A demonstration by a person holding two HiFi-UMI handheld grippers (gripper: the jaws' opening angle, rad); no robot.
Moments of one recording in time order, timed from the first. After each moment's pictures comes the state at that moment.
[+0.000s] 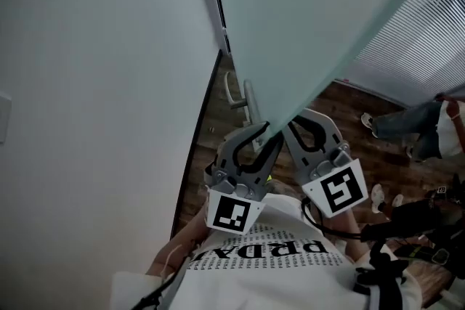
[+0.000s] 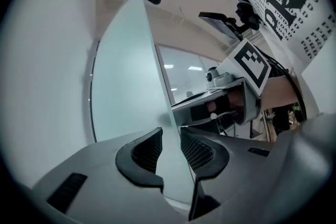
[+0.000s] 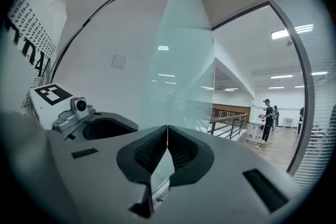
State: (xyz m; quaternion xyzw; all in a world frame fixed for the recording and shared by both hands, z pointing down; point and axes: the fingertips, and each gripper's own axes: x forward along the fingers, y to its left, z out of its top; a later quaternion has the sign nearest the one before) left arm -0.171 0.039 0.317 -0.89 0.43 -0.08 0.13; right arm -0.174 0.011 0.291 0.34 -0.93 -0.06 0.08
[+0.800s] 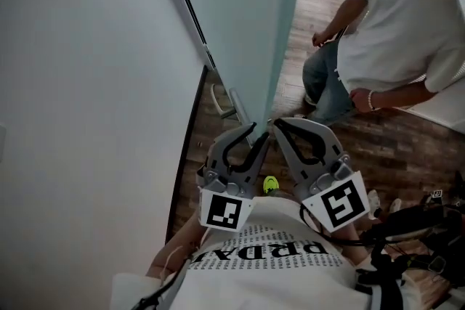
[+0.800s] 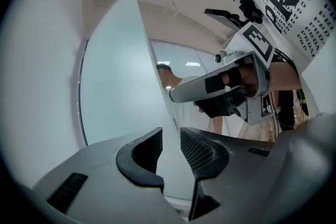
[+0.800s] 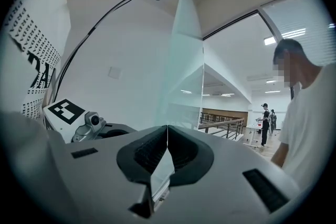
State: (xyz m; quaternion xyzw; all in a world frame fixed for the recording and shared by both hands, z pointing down) left arm -0.097 0.007 0.329 -0.89 0.42 -0.09 0.16; right arm -0.083 0.007 0.277 0.36 -0.93 -0.08 0.06
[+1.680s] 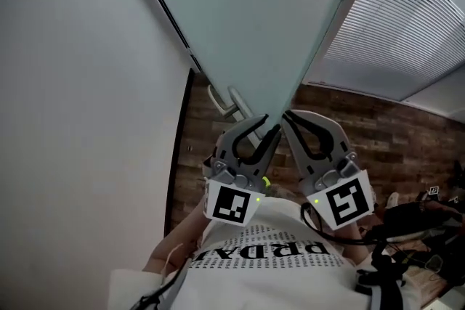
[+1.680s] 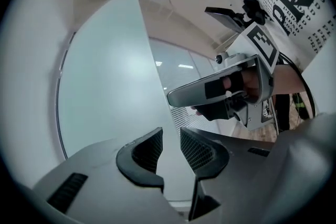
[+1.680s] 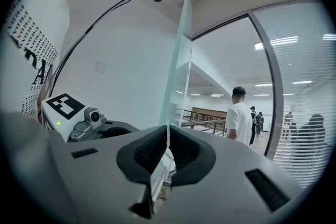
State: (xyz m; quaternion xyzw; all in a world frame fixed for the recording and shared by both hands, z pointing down) left arm 0.027 -0.037 0.321 -0.91 0.37 -0.09 0.16; right arm 0.034 -0.036 0.273 0.41 -0.91 -0.08 0.07
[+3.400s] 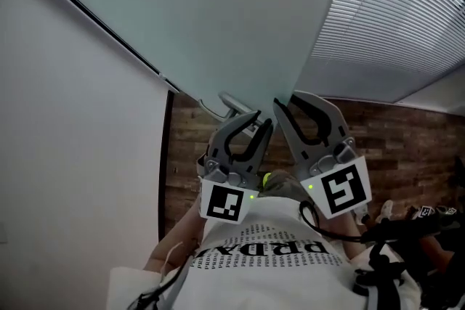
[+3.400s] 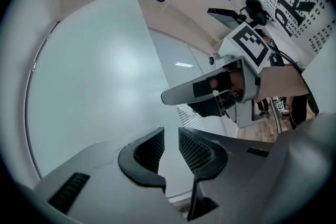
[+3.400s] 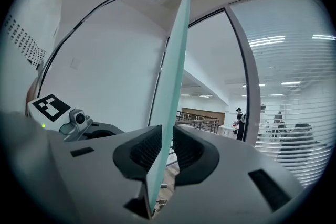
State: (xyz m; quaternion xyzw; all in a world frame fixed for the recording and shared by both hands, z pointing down) left arm 0.178 -0.195 0.337 -0.91 0.36 -0.09 0.18; right arm 0.195 -0.211 0.279 0.45 -0.88 -0.09 0.06
